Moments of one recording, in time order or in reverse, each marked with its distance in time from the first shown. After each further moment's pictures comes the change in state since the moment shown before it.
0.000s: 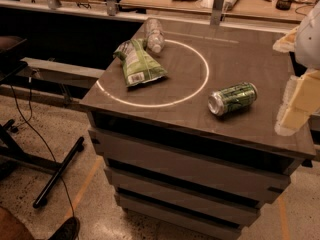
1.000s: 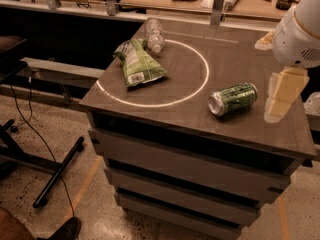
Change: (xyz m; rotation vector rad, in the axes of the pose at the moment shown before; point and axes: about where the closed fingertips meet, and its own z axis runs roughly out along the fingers) arm -0.003 -0.044 0.044 -0.001 0.019 -0.125
